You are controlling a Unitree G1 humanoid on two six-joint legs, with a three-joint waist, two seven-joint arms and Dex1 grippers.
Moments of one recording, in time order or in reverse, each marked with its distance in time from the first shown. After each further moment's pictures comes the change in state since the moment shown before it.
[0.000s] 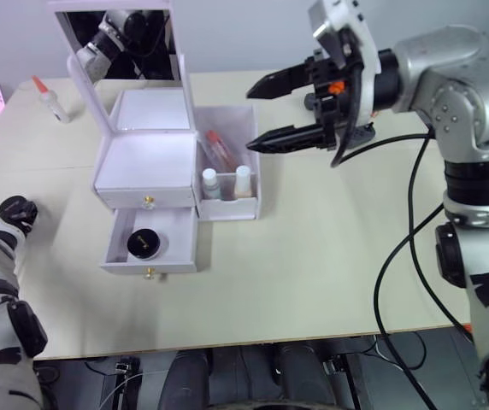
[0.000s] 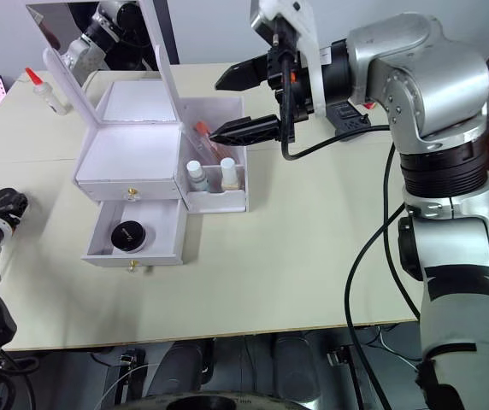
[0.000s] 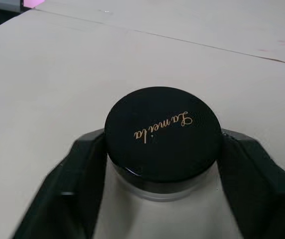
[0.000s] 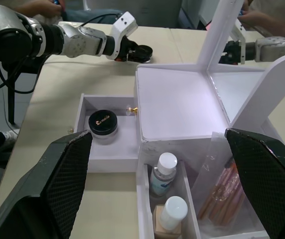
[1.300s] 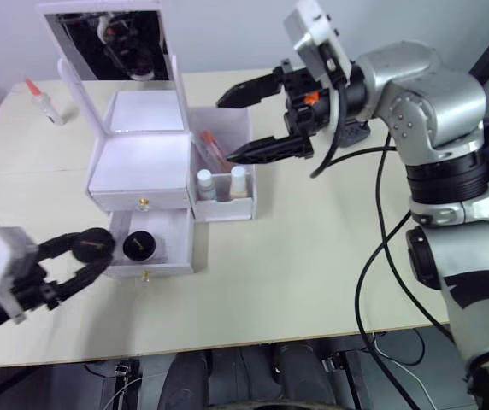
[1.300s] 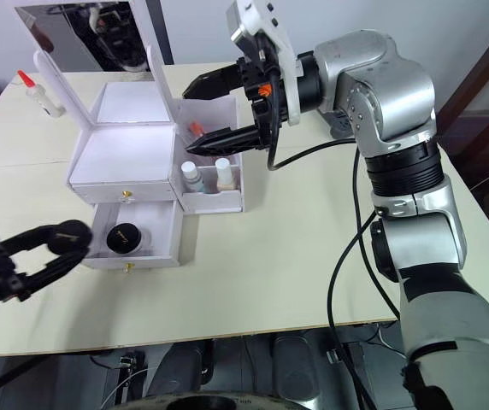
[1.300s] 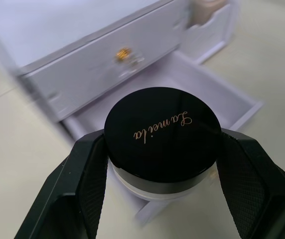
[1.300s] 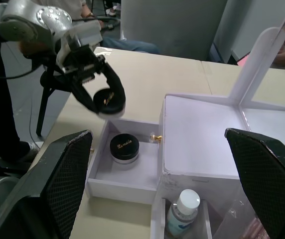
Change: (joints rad) left arm 1.087 -0.015 0.138 -1.918 -0.440 0.596 -0.472; right arm 0.010 0.126 0.015 0.128 0.017 -0.196 0.092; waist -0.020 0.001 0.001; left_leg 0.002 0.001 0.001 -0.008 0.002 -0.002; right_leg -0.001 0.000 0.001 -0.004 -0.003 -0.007
